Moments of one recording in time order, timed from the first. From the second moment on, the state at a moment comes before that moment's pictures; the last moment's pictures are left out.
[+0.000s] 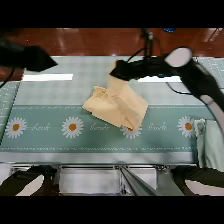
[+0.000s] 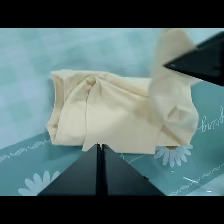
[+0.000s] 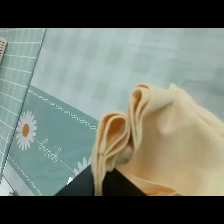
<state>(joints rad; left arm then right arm) -0.12 -1.00 1.46 1.12 -1.38 -1.44 0.42 -1.47 1.41 -0.70 0.86 1.44</state>
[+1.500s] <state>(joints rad) -0.11 -0.68 0.69 1.05 -1.06 -1.52 0.09 -1.10 0.51 -0.74 0.70 1.59</state>
